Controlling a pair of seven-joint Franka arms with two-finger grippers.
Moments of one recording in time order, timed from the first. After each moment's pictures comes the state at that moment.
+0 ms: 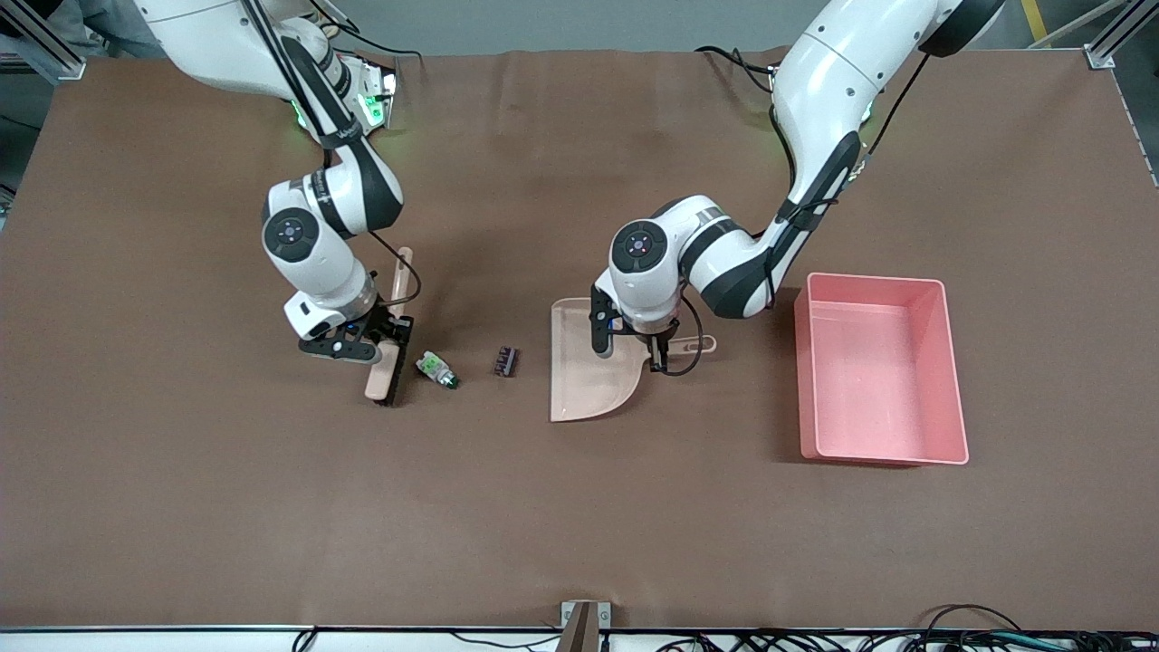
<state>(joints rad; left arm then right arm) -0.41 0.69 -0.33 -1.62 0.47 2.19 0.59 0.36 0.32 -0.01 -2.25 0.00 2.65 0.50</state>
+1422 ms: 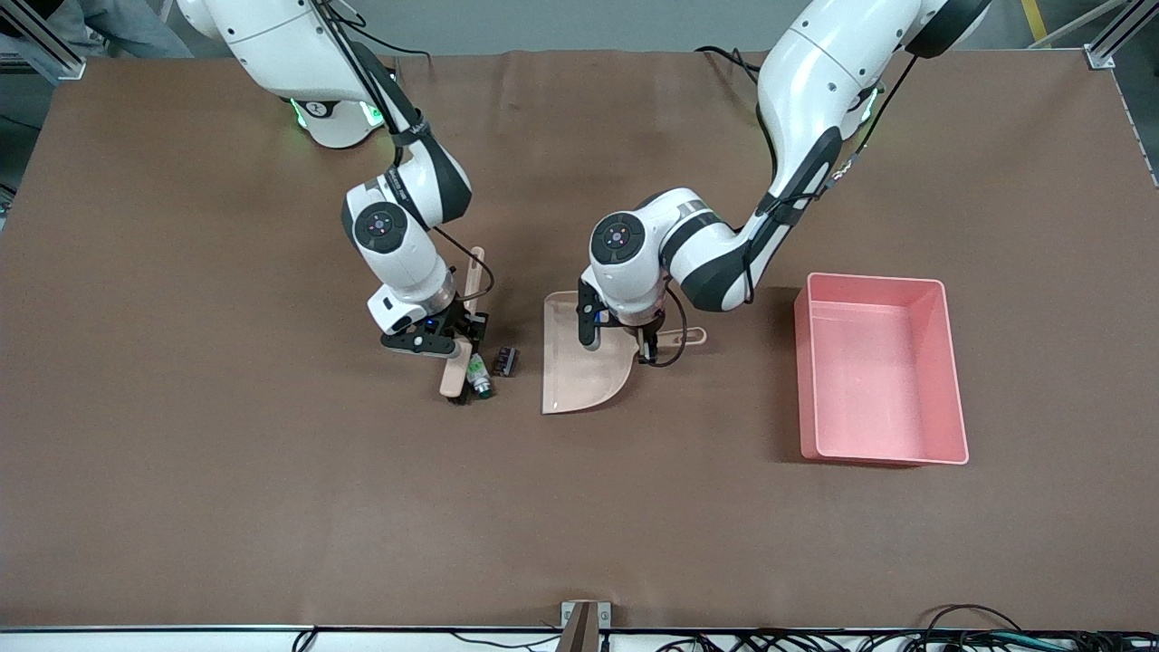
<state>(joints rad) -0.46 0.71 -0.32 -1.59 0.48 2.14 0.55 0.55 0.43 -0.01 -2.11 0.09 2.69 0.62</state>
